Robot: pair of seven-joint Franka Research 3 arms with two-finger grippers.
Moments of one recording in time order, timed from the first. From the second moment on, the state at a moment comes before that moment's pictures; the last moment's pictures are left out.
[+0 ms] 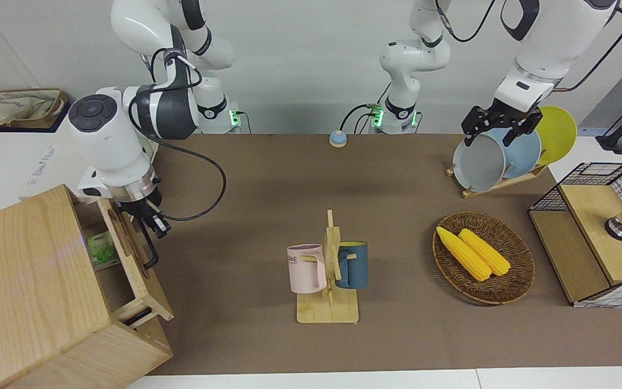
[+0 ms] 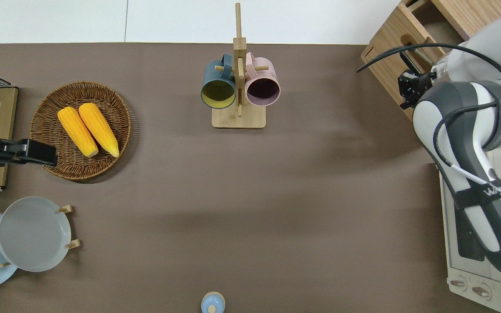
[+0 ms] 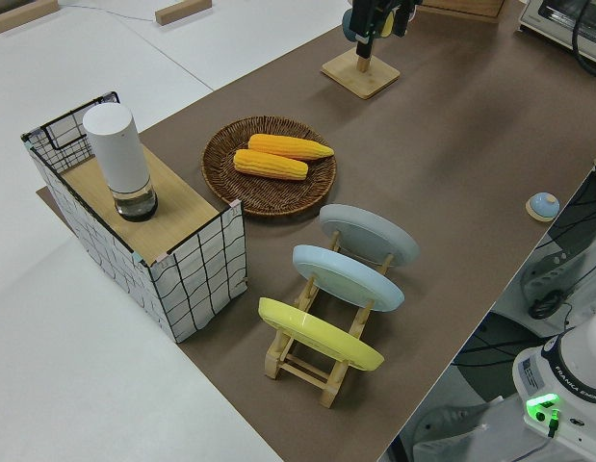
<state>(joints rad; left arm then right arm) 0.03 0.04 -0.06 -1.51 0.00 1.52 0.02 -0.01 0.42 0.05 -1.36 -0.06 1.84 0.87</state>
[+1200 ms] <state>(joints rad) 0.03 0.04 -0.06 -1.51 0.00 1.52 0.02 -0.08 0.44 0.04 -1.35 -0.08 1.84 0.73</state>
